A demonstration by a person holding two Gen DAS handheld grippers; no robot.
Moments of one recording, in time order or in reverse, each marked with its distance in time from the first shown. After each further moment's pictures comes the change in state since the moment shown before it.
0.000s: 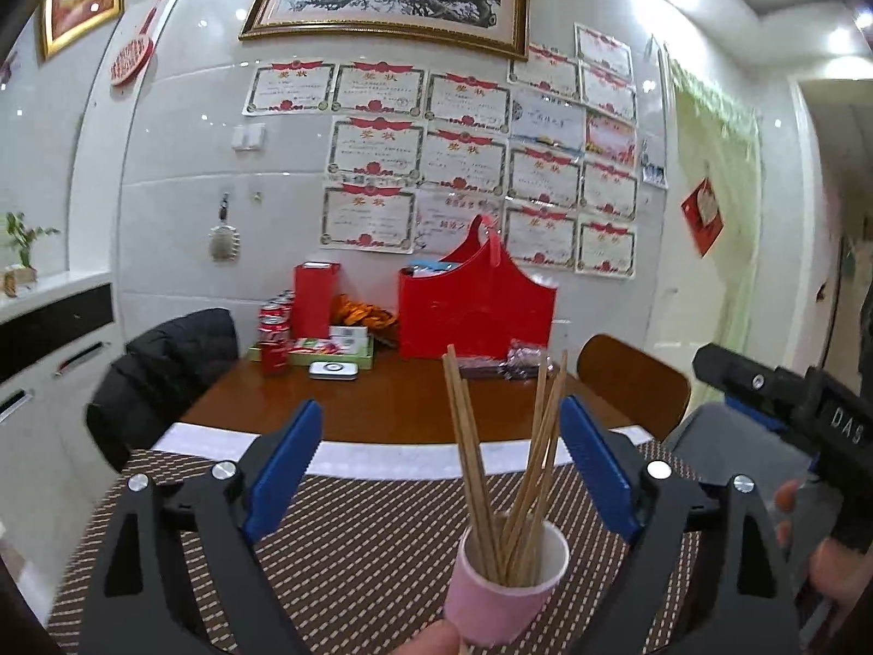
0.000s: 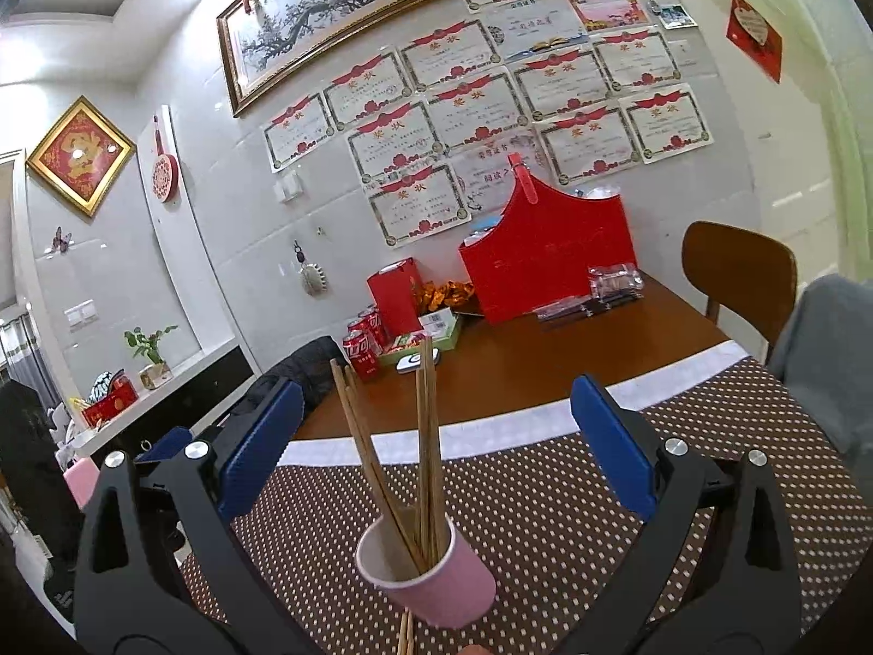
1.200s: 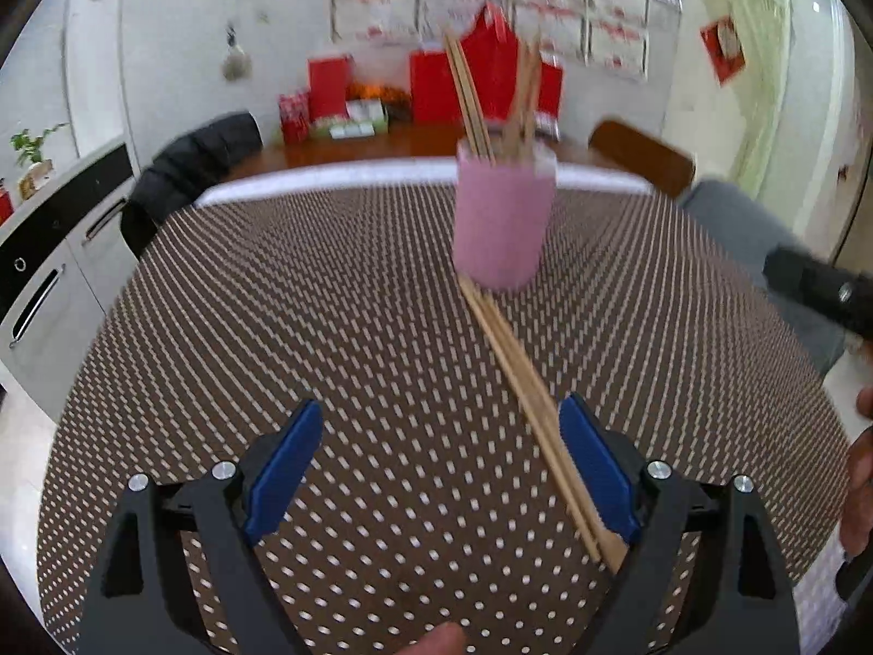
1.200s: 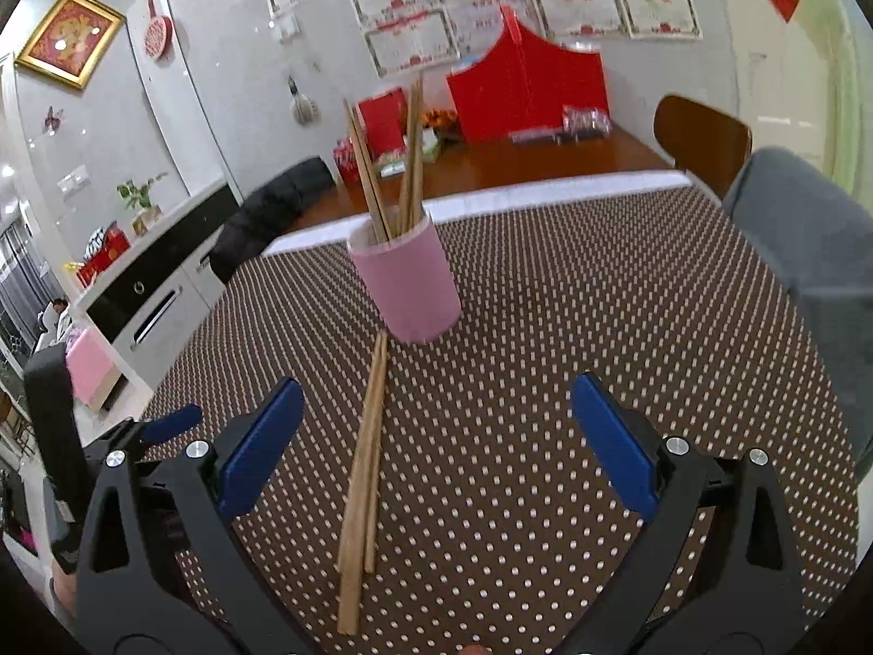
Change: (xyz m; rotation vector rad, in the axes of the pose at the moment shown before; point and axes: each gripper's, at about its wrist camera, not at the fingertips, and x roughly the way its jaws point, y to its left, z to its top) left arm -0.069 -0.008 -0.158 0.044 0.557 0.048; right arm -0.091 0.001 -0.121 -0.063 0.422 -0.067
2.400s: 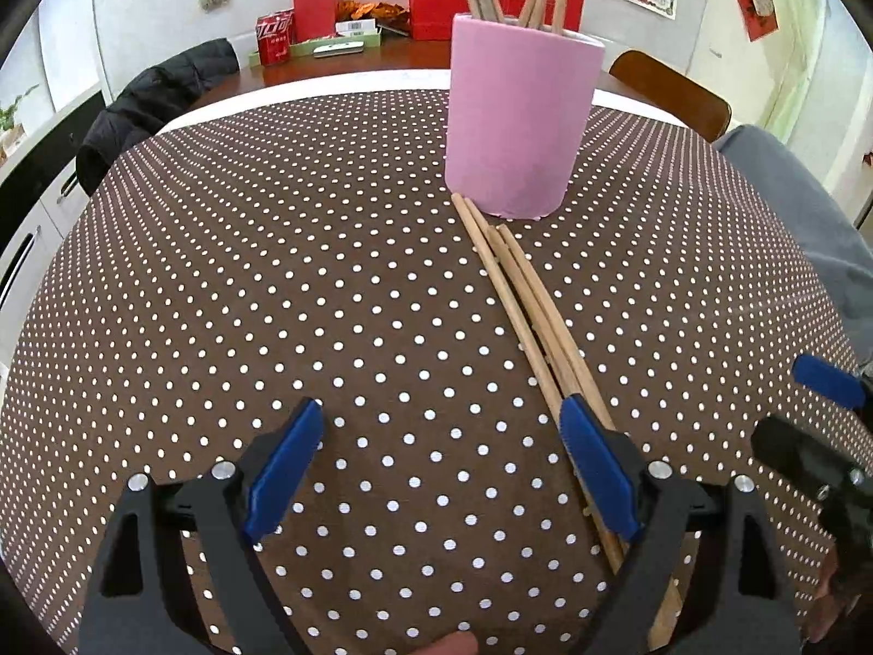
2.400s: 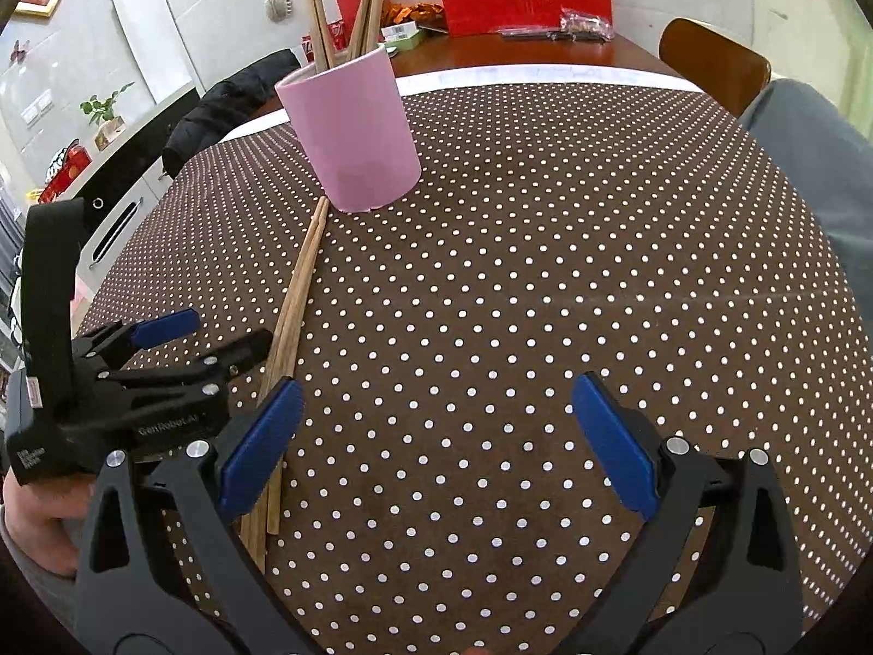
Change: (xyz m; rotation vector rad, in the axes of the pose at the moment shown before) left arm 0.099 -0.005 0.026 -0.032 0.166 -0.001; right arm 0.071 -0.022 -0.036 -0.052 0.229 -0.071
